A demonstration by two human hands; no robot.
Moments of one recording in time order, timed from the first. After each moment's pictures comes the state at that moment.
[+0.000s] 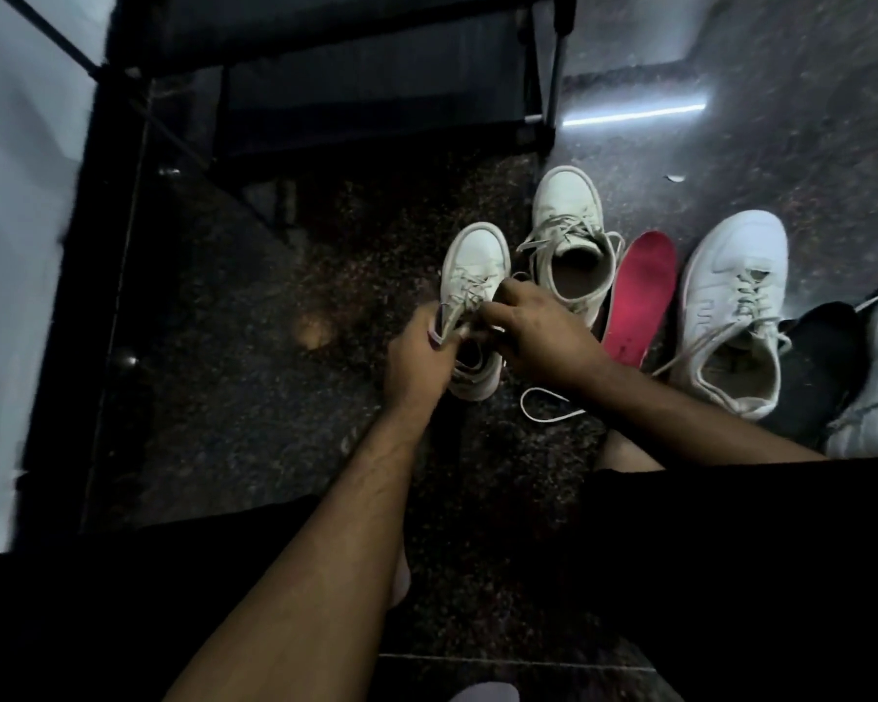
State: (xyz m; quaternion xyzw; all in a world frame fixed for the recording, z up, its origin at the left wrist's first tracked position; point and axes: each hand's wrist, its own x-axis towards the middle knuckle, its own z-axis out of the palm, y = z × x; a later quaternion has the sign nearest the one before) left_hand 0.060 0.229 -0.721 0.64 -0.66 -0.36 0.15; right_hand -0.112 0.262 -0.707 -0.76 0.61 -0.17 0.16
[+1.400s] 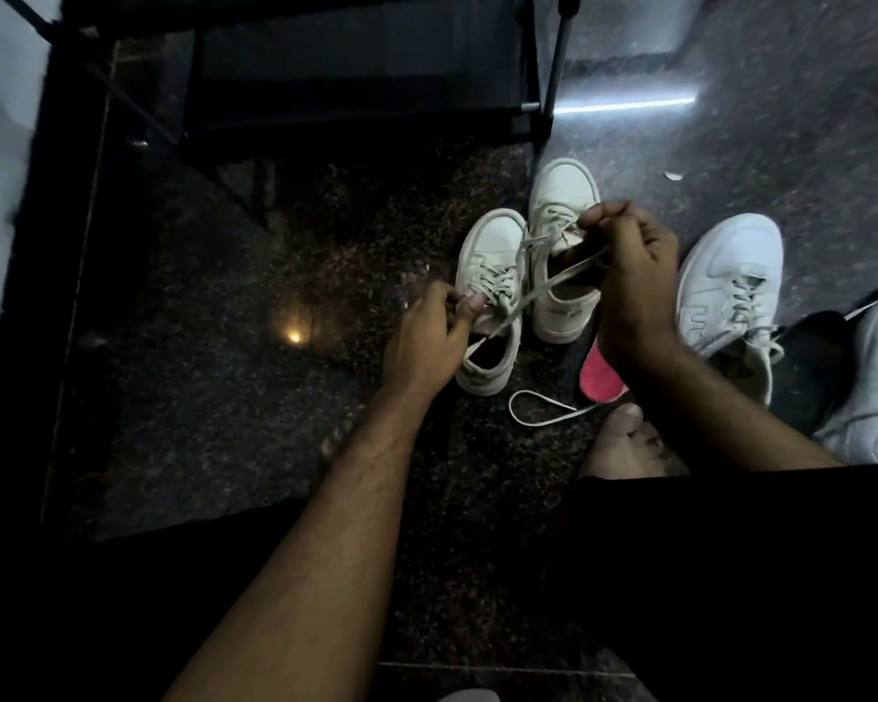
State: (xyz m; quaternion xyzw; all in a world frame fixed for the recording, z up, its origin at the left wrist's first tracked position) left_hand 0.039 0.211 -0.726 0.57 -0.73 -0.35 0.14; right_hand -0.148 0.254 -0.654 -0.22 0.62 -0.65 0.38
